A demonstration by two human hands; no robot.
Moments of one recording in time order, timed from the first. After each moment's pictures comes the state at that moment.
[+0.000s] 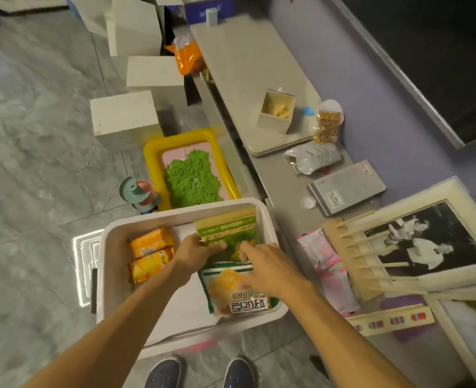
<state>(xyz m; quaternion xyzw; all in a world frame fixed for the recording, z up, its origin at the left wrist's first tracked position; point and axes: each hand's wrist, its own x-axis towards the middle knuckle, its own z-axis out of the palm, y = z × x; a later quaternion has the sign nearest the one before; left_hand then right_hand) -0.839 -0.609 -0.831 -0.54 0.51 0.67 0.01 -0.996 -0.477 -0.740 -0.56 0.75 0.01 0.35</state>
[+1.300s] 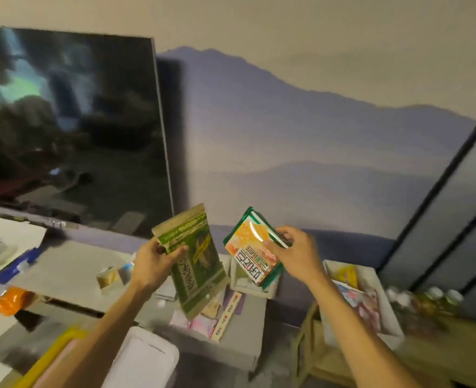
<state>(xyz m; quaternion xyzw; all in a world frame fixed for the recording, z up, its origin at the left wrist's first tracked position) -0.871 -0.428 -0.227 -0.08 0.79 0.60 -0.08 -0.885 -0.088 -0.185 -0.02 0.89 -0.45 -0.10</state>
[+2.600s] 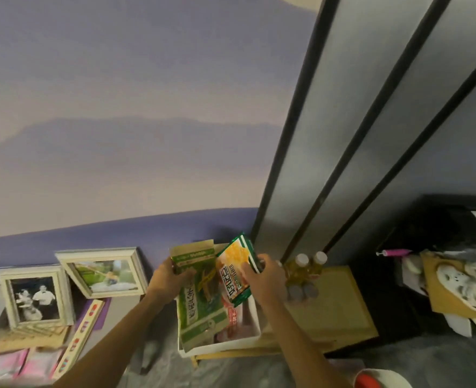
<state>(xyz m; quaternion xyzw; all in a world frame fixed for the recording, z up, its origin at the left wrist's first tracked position) -1.066 0.098 -0.436 -0.02 0.86 0.47 0.19 -0.971 0.342 -0.402 0.30 0.87 -0.38 -0.09</state>
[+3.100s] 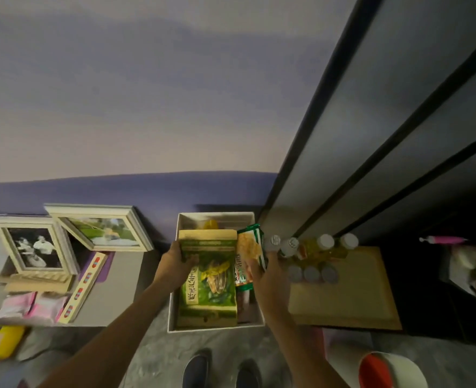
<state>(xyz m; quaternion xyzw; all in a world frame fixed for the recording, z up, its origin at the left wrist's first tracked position) -1.070 0.121 -0.541 -0.07 0.89 0.39 0.23 -0.967 0.356 -0.525 0.28 0.92 -0.27 -0.01</state>
